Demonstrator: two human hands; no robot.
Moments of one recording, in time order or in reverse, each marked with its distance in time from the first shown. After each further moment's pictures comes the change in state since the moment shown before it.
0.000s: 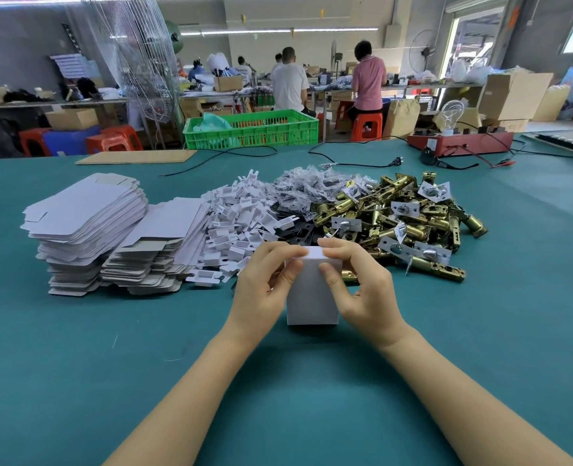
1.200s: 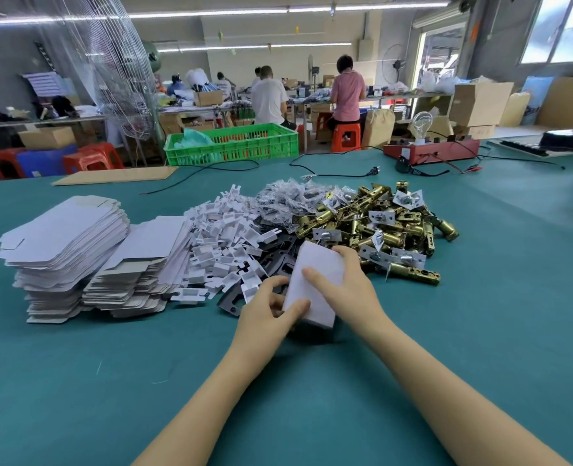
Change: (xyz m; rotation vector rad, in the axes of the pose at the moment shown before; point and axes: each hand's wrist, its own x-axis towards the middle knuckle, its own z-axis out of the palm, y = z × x) left_hand -0.017 0.000 0.021 -0.184 -0.189 -0.614; right_hand 0.011 0.004 -0.008 -0.007 -0.163 0.881
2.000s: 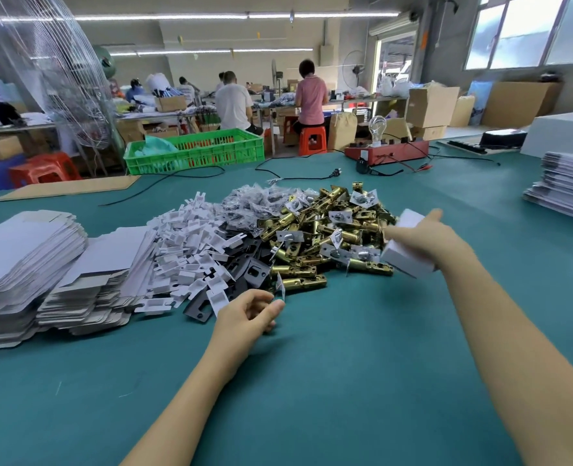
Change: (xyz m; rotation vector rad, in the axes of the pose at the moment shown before) left_hand -0.001 0.004 0.014 -0.101 -0.055 -0.064; right_hand 0.047 0.006 -0.175 -0.408 0.246 0.494
